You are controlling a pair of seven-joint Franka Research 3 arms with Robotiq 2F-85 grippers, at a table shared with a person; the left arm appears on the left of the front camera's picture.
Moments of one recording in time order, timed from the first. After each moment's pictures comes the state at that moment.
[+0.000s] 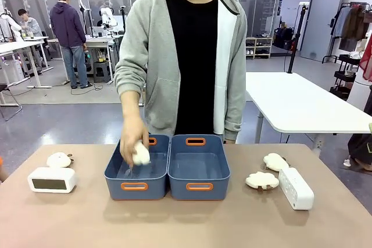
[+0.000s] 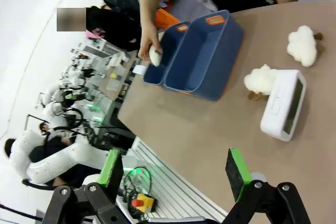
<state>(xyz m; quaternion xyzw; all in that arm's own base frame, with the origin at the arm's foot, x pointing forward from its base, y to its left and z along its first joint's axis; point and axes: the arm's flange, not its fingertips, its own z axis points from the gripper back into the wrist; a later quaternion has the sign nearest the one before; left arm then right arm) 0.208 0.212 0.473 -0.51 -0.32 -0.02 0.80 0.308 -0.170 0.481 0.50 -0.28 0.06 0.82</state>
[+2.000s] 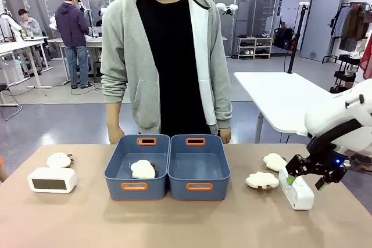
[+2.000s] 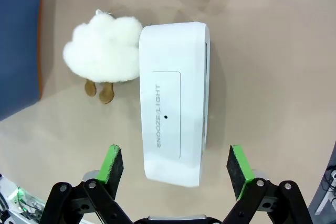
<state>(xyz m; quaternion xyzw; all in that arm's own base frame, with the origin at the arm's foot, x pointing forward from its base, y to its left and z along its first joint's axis) 0.208 0.213 0.473 -0.51 -0.32 -0.02 0.80 0.446 -0.016 0.350 0.11 -0.08 -0.02 0.99</state>
